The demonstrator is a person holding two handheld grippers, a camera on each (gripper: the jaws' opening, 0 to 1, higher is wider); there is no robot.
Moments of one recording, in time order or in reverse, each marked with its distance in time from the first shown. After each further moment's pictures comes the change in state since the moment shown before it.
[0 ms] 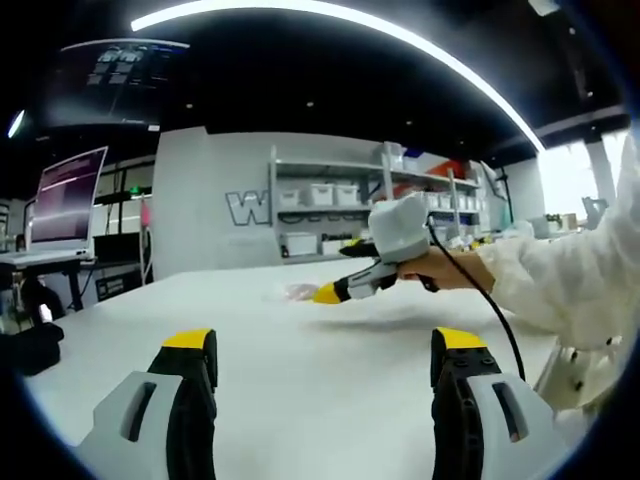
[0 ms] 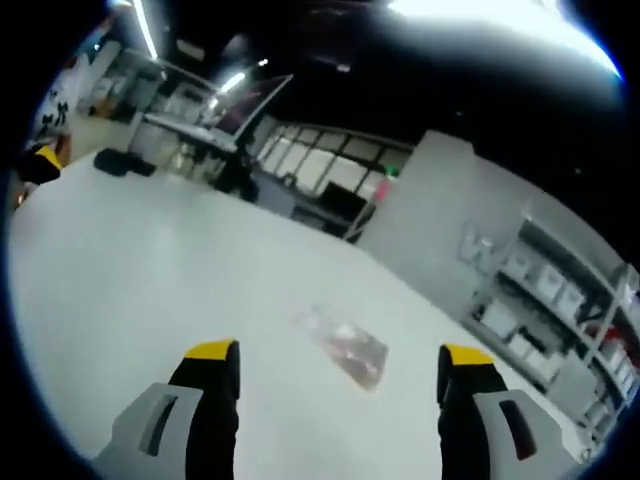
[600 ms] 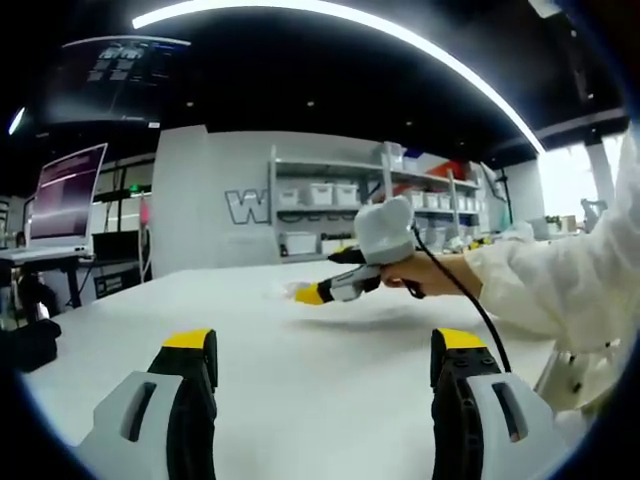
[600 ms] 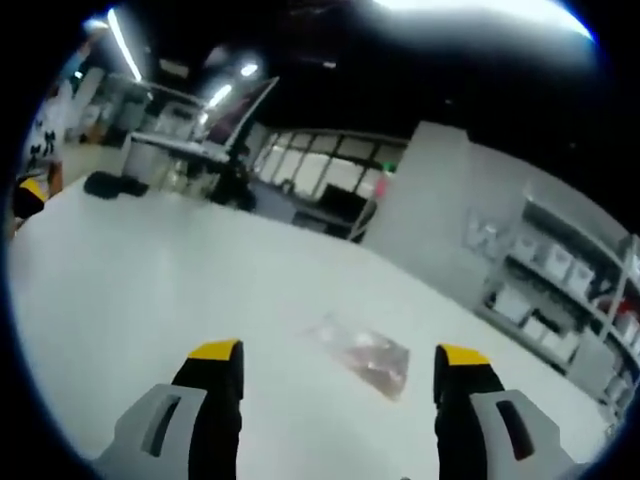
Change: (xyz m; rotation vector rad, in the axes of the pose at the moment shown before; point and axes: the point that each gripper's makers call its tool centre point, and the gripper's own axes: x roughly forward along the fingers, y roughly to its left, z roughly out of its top) left arm 0.001 -0.002 -0.005 -0.008 0.003 -0.004; right arm 0.016 0.011 0.000 0.109 -0.009 0.016
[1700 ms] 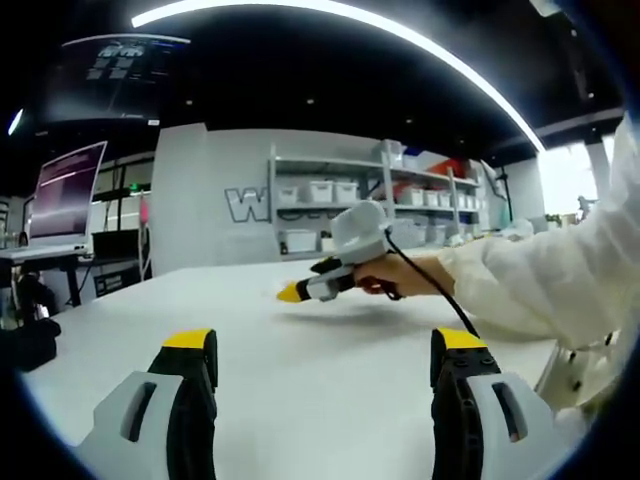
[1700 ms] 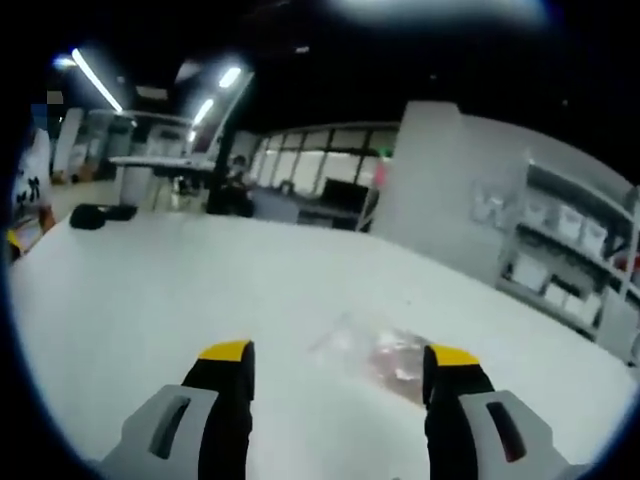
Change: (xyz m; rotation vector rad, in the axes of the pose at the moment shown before) left arm 0.000 0.001 -0.001 0.002 0.011 0.000; right arm 0.039 0.010 -0.006 0.112 0.035 0.042
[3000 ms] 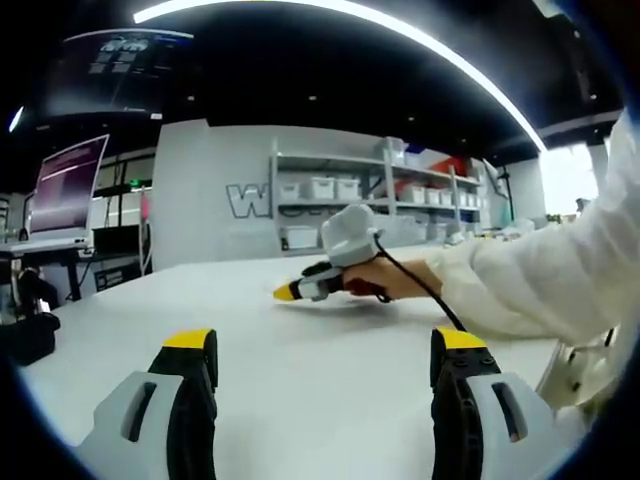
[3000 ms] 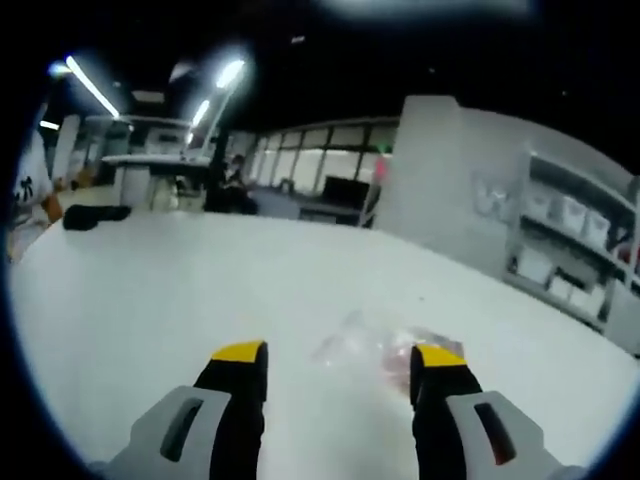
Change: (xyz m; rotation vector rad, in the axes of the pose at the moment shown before) left arm 0.002 0.005 -0.011 -0.011 0.013 0.005; right arm 0.024 0.007 -0.010 0.029 0.008 0.015
